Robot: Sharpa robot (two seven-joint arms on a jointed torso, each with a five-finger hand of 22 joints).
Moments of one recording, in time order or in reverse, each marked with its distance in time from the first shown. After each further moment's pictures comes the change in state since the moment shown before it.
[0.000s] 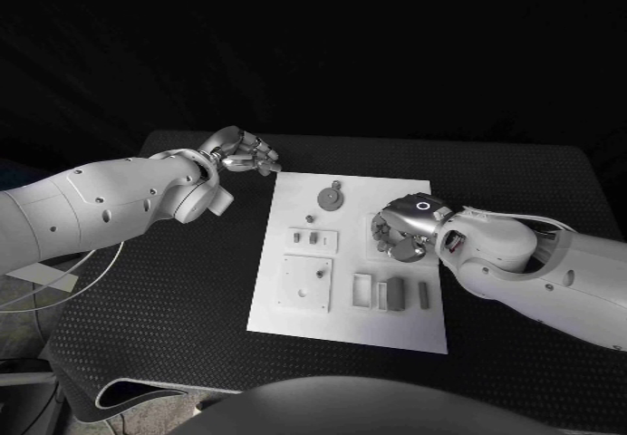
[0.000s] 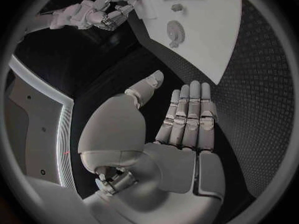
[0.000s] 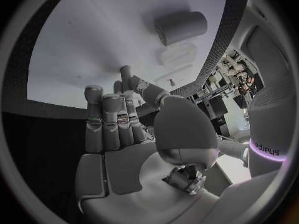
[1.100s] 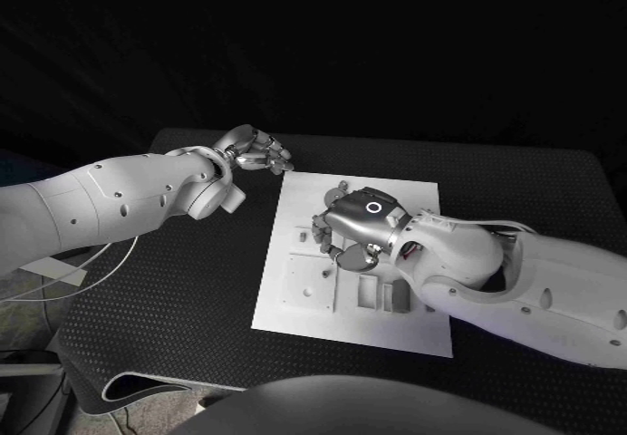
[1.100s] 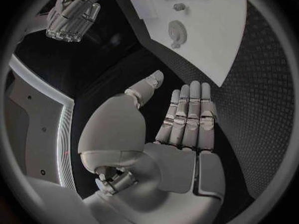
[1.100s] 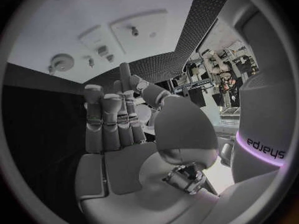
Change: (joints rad) left arm 0.000 0.022 0.000 -0.010 0.000 0.000 0.000; left_hand 0.000 0.000 -0.003 0.003 0.000 0.000 0.000 0.000 0.000 0.000 0.000 0.000 0.000 0.000 0.000 -0.004 0.004 0.000 0.000 0.000 0.000 -0.004; right arm -0.005 0.127 0.046 0.159 -0.076 -0.049 -0.014; right_hand 0.001 -0.002 0.006 -0.004 -0.001 0.012 -0.005 -0.002 0.003 0.007 -0.001 0.000 0.000 0.006 -0.007 0.004 0.003 -0.001 0.008 -0.003 0.004 0.000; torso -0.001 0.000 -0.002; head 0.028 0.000
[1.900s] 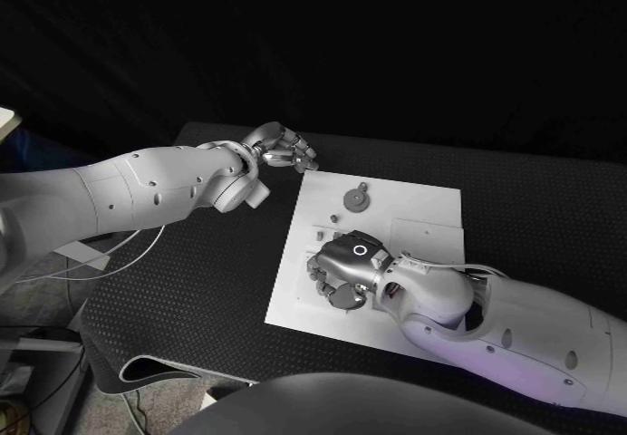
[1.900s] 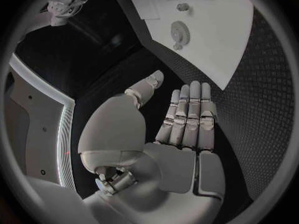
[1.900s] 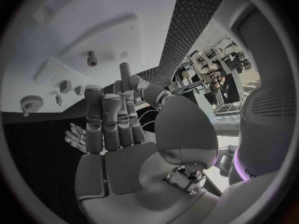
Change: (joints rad) left arm 0.000 0.015 0.000 -0.007 0.000 0.001 0.000; left_hand 0.000 0.000 0.000 0.000 0.000 0.000 0.000 0.000 0.000 0.000 0.000 0.000 0.000 0.000 0.000 -0.004 0.003 0.000 0.000 0.000 0.000 -0.003; right arm -0.120 0.116 -0.042 -0.106 -0.030 0.005 0.023; right_hand -0.005 -0.005 0.009 0.004 0.001 0.003 -0.003 -0.002 0.000 0.001 -0.001 0.000 0.000 0.001 0.002 0.000 0.001 0.000 0.004 0.002 0.000 0.000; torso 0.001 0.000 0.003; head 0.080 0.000
